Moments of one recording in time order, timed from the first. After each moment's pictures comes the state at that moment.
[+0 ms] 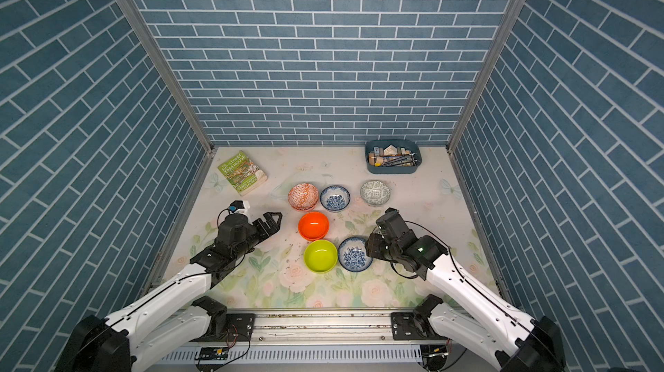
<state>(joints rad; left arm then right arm) -0.43 0.93 0.37 0.04 -0.02 -0.87 0.73 0.91 0.68 -0.76 -0.03 0.81</state>
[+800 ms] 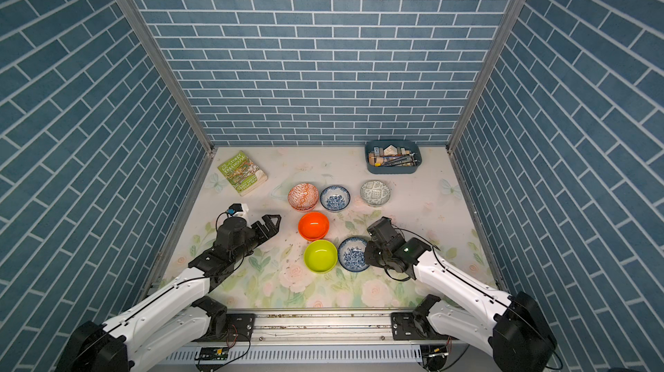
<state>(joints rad) -0.43 0.91 0.35 0.04 -0.02 -0.89 0.77 1.05 0.59 -0.62 -0.03 0.84</state>
